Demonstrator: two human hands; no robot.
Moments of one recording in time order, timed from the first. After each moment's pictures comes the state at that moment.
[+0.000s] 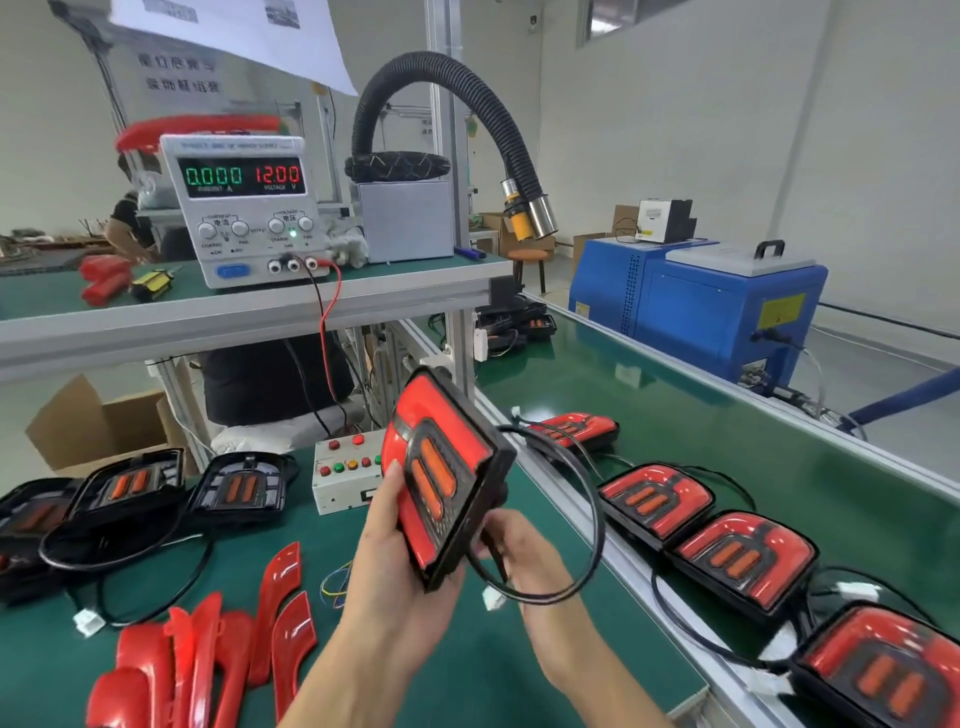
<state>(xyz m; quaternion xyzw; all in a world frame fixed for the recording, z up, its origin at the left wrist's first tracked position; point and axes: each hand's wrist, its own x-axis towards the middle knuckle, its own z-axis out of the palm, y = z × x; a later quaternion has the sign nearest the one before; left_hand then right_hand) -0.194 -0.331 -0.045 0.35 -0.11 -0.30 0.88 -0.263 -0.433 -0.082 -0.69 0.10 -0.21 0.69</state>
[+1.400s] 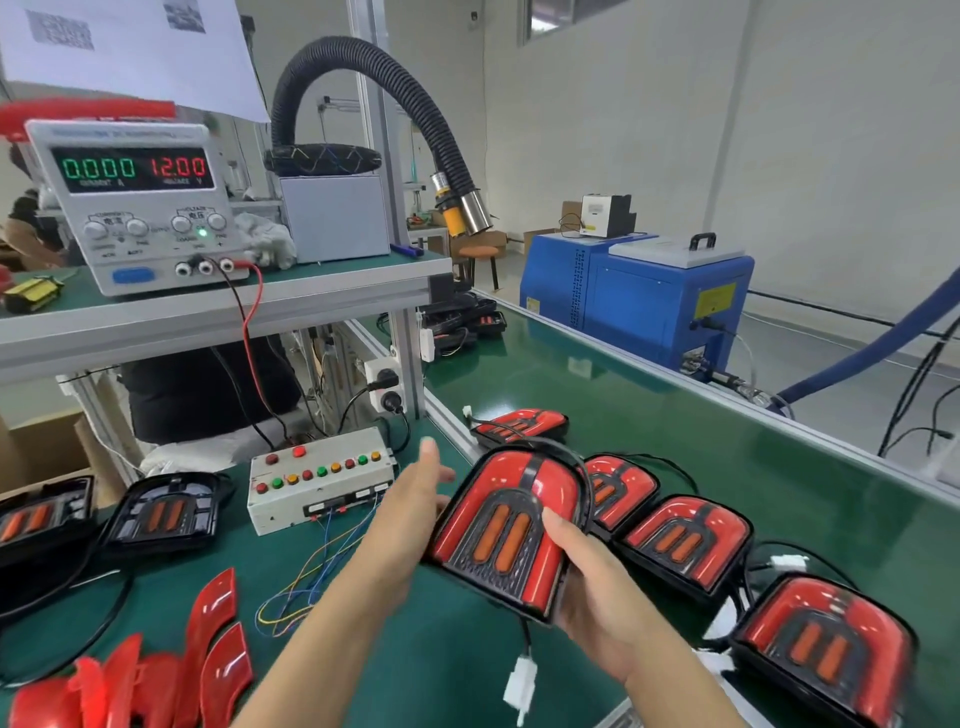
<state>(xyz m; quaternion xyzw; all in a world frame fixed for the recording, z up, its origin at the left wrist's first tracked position) -0.180 -0.385 -0.038 0.73 -0.20 -0.27 0.59 -0.321 -0.505 -0.094 -0.50 0.21 -0.17 0.82</state>
